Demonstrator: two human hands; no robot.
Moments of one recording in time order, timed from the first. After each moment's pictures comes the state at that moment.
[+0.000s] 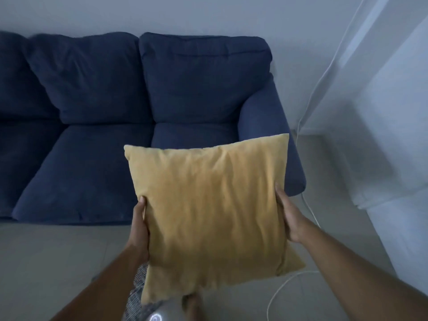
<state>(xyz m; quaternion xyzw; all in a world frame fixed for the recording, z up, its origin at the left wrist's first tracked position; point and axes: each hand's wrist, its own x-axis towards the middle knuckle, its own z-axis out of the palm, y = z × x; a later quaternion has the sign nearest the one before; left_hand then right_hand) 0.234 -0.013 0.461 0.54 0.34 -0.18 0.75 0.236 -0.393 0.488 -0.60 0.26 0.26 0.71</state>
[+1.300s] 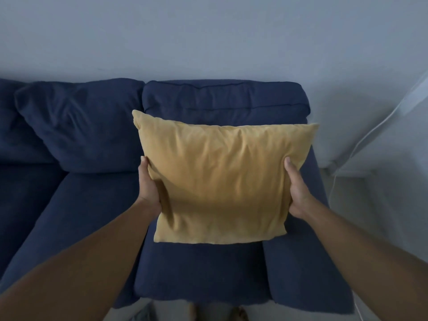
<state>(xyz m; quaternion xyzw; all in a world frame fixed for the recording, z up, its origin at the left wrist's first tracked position) 0.689 -0.051 0.543 0.56 0.30 -0.11 0.76 0.682 -0.410 0.531 -0.59 0.23 0.15 0.76</state>
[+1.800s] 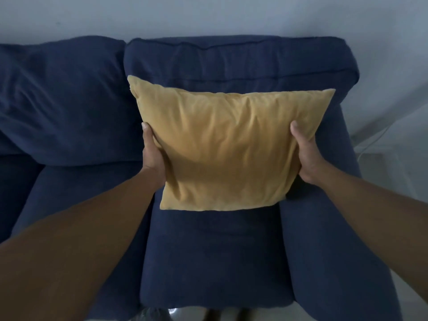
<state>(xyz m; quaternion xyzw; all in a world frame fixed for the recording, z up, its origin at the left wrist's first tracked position) 0.831 -0.015 0.456 0.58 0.31 -0.10 0.75 0.819 -0.373 0.455 -0.66 0.22 0.10 0.71</state>
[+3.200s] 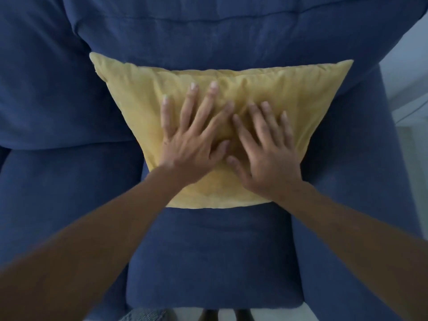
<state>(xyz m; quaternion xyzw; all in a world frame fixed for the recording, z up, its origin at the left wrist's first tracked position) 0.837 -0.097 0.366 0.95 -0.22 0.21 0.02 0.799 -0.301 0.348 -0.97 -0.16 -0.19 0.08</state>
